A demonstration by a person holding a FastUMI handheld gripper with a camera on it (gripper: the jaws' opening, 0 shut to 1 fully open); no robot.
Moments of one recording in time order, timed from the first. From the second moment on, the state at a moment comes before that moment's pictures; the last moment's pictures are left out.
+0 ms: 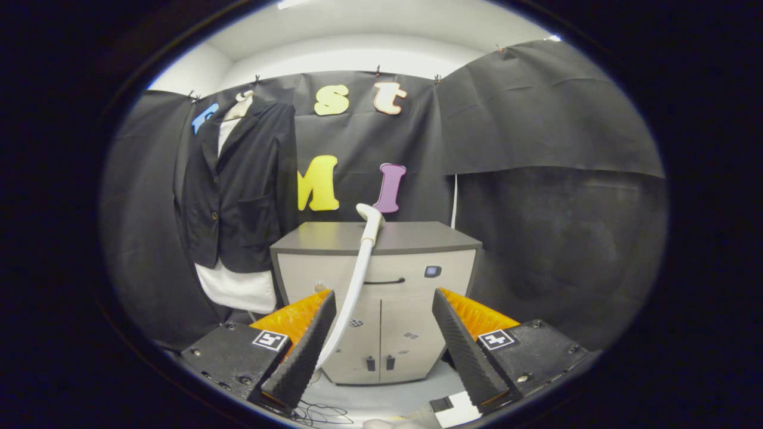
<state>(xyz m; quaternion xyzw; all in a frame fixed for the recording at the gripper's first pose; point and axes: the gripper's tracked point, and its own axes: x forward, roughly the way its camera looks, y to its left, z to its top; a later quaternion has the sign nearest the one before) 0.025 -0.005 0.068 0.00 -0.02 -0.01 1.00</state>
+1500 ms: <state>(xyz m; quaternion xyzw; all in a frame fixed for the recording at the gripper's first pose) 0.397 0.013 0.211 0.01 0.09 0.08 0.99</state>
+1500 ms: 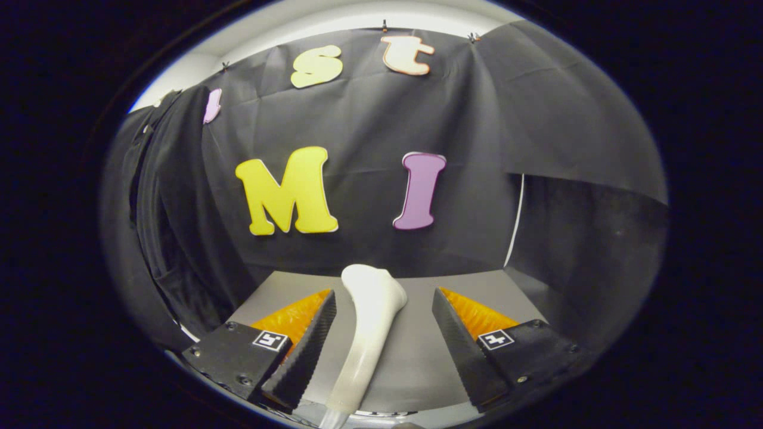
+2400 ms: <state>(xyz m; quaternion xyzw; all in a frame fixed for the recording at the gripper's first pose) 0.412 0.035 0.110 0.01 0.21 0.11 0.97</state>
